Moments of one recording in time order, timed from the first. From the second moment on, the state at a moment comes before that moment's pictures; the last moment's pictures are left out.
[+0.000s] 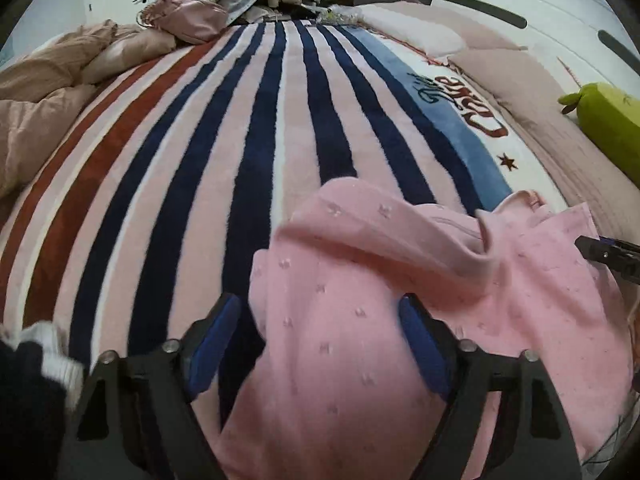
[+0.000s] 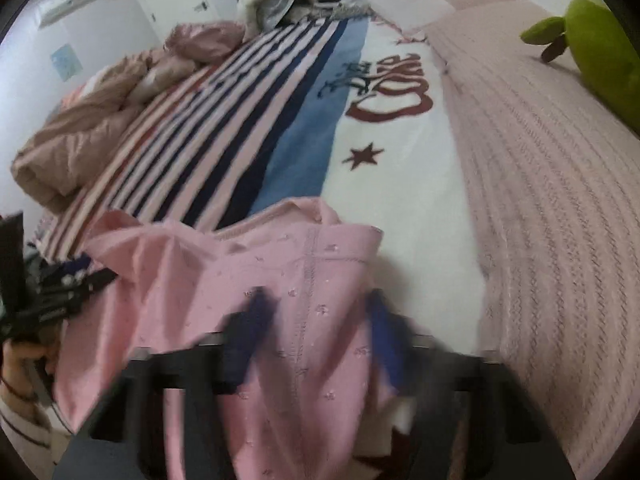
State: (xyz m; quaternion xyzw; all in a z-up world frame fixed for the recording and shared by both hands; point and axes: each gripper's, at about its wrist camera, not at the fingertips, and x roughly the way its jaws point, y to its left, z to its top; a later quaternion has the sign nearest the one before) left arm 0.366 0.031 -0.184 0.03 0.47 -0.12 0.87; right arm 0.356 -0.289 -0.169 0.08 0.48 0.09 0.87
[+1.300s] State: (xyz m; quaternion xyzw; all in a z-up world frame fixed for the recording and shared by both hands) left arm 0.149 0.092 -0.175 0.01 0.41 -0.19 0.89; right arm 0.165 -0.302 -0.176 0.15 0.42 0.20 0.87
